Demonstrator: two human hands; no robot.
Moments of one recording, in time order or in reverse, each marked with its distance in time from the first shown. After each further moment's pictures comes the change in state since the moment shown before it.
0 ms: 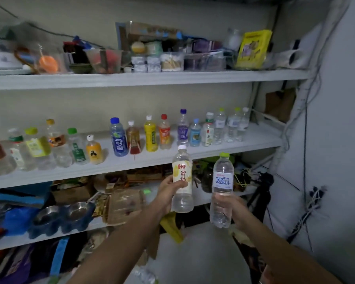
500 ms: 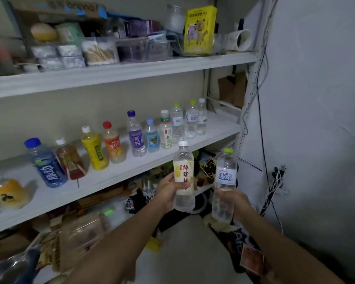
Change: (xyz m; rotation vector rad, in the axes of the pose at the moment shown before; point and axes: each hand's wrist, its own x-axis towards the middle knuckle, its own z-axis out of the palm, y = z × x) left_hand 0.133 -0.025 0.110 0.063 -0.331 -0.157; right_hand 0.065 -0.023 -0.091 0.102 0.416 0.004
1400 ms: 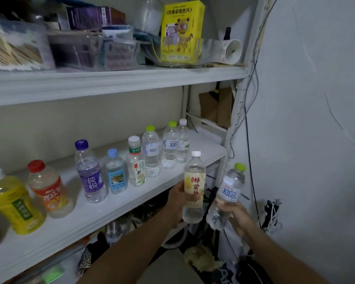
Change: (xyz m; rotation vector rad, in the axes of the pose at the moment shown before) left_hand 0.216 0.014 0.086 0.077 -0.184 -0.007; right_hand 0.181 -0.061 -0.029 0.048 0.027 -0.122
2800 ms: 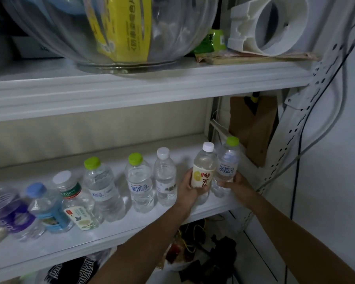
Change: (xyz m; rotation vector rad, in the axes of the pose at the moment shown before) left_hand 0.302 0.037 0.088 0.105 0.419 0.251; right_hand 0.408 -0.126 -0.029 -0.267 -0.523 -0.095
